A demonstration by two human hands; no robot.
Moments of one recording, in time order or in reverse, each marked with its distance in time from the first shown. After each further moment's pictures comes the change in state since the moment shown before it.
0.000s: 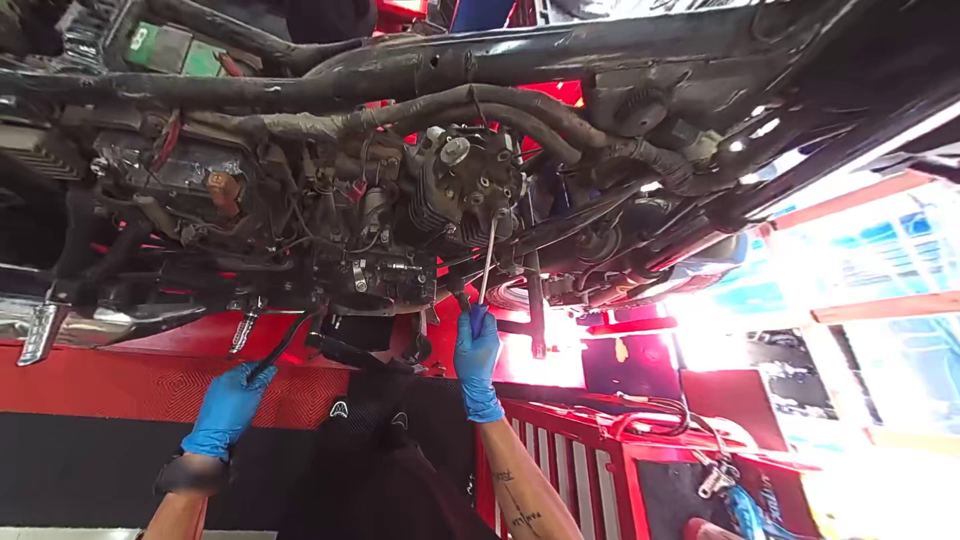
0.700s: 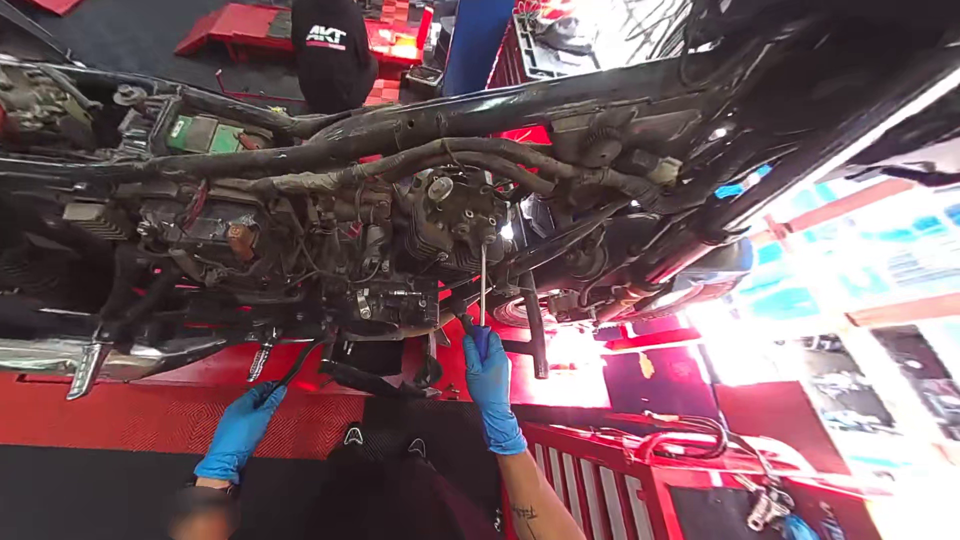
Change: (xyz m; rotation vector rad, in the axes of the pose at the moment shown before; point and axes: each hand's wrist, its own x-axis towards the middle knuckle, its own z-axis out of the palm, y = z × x) left_hand 0.005 -0.014 0.002 -0.219 -0.003 -0.054; right_hand 0.005 -0.009 -0.024 -0.004 -0.182 0.111
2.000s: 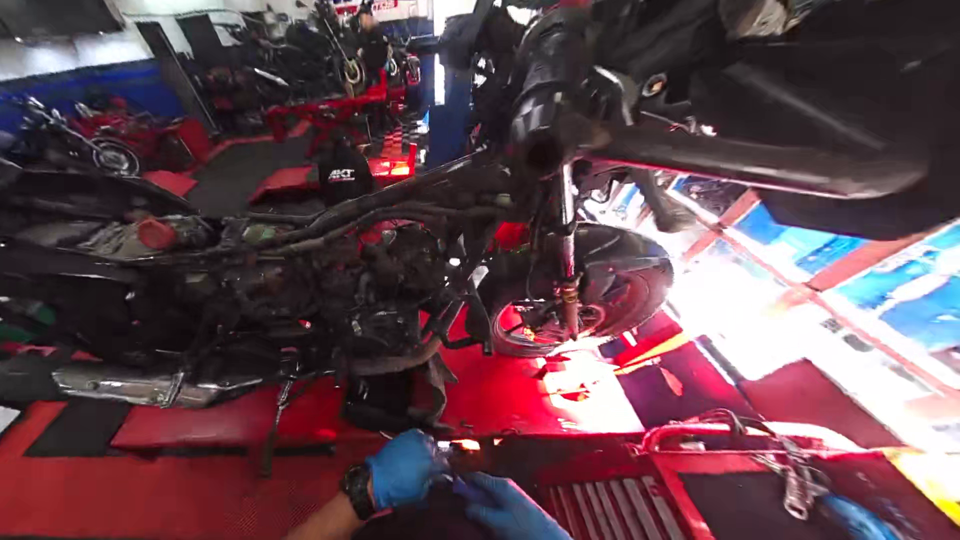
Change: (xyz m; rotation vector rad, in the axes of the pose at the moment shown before) left_hand -0.159 0.119 0.178 0.759 -0.541 1.287; right_hand -0.180 0.120 -0.132 0.192 -0.890 -0.194
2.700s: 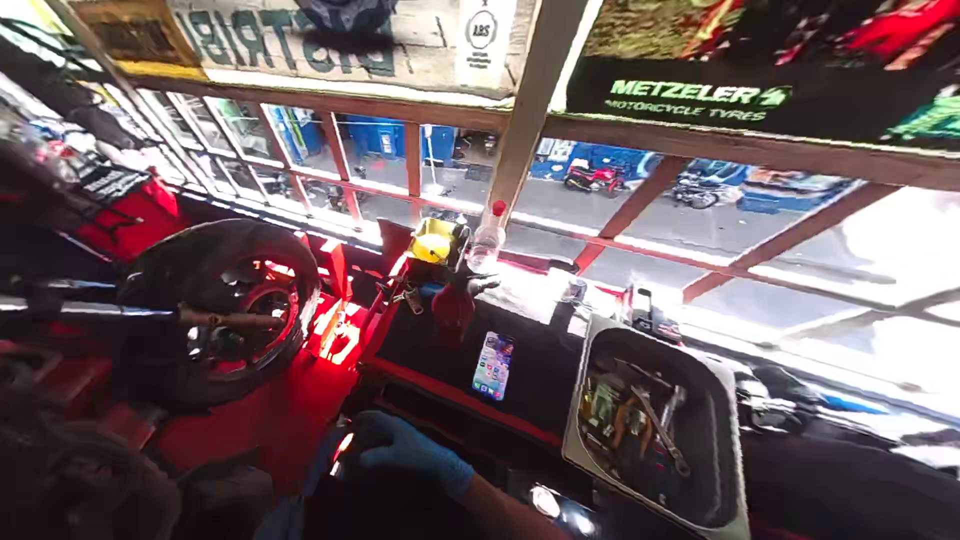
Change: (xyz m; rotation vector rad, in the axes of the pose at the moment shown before) left_hand 0.135 0.097 0.090 -0.208 0.234 -0.044; right_hand -0.183 0.085 -0.052 0.546 0.911 0.013
